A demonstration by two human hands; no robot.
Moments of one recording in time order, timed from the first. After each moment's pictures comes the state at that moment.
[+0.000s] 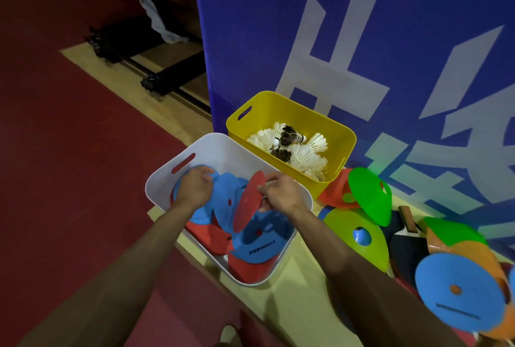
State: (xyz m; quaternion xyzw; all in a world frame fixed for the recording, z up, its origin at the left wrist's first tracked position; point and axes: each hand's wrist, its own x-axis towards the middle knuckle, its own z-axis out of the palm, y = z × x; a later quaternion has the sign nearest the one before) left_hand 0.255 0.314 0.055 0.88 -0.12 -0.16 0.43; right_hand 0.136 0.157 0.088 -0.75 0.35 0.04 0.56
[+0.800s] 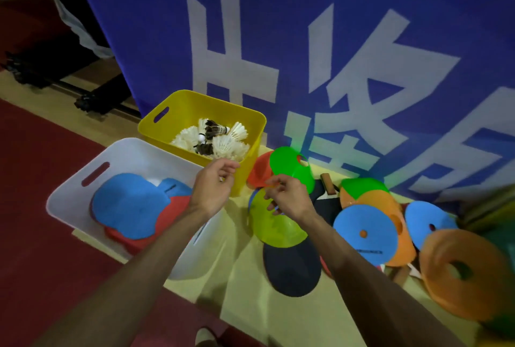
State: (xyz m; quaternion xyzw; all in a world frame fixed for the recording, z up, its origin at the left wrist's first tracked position) left_hand 0.091 0.161 0.097 0.80 -0.32 -0.14 0.49; right_hand -0.038 0.038 0.085 -0.73 0.39 -0.07 0.56
